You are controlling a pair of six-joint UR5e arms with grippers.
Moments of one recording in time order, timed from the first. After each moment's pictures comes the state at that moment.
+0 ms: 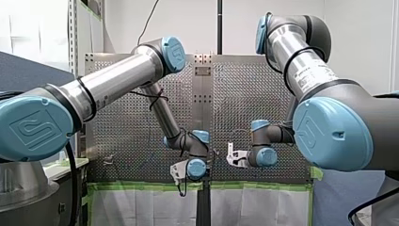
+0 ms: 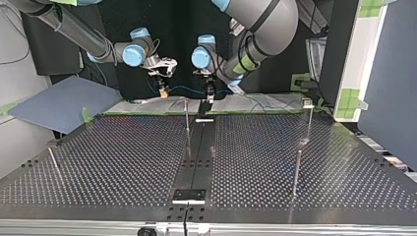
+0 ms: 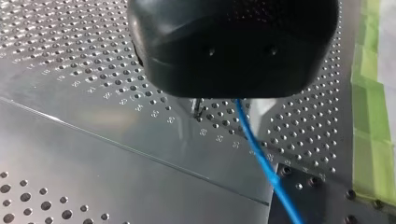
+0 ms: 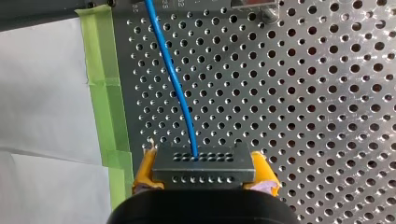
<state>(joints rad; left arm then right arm) -0.64 -2.60 -1.50 -2.37 -2.21 -2.00 1.97 -0.71 1.76 -0.75 1.35 1.64</state>
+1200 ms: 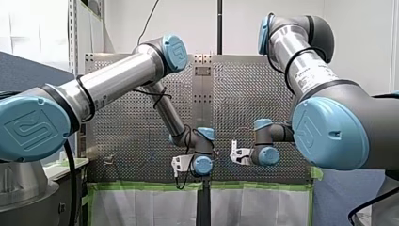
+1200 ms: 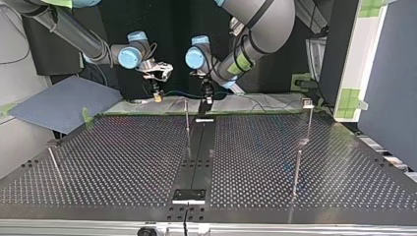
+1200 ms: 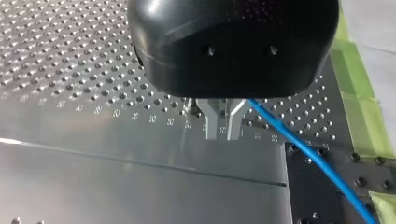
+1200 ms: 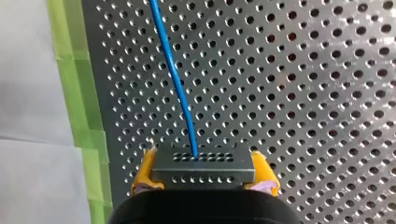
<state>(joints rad) -0.67 -2.60 -1.45 -2.40 -2.33 -1.76 1.94 -0.72 1.74 -0.78 1.37 1.65</state>
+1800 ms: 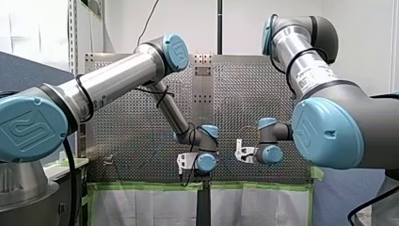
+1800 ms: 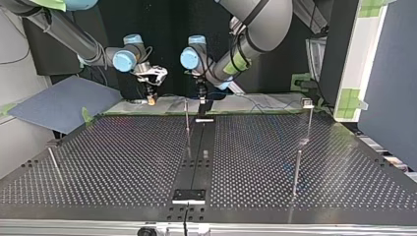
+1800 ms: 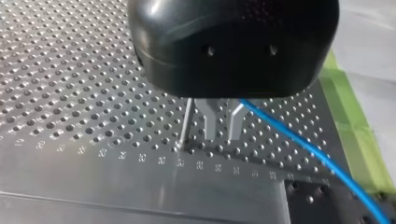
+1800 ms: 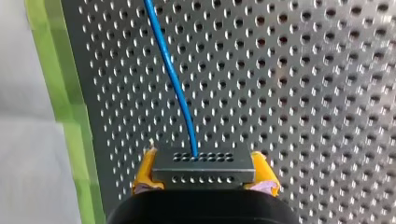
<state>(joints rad) -0.69 -2.60 -1.41 -2.47 -2.27 -1.74 1.90 -0.71 1.72 -0.76 1.38 1.65</state>
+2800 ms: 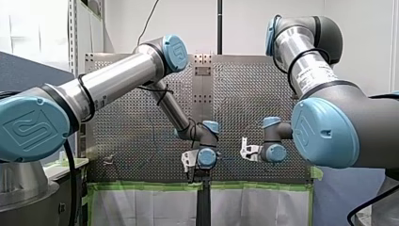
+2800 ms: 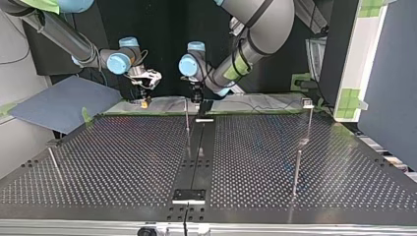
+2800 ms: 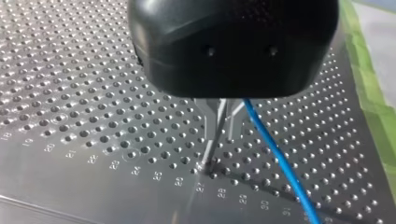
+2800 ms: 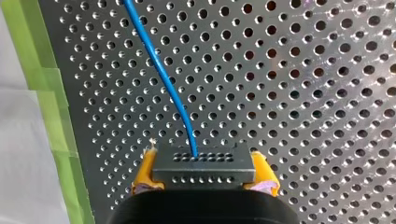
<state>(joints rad) -0.67 -2.60 -1.34 -2.53 -2.17 -1.86 1.87 -0.71 1.70 -0.76 1.40 1.66</state>
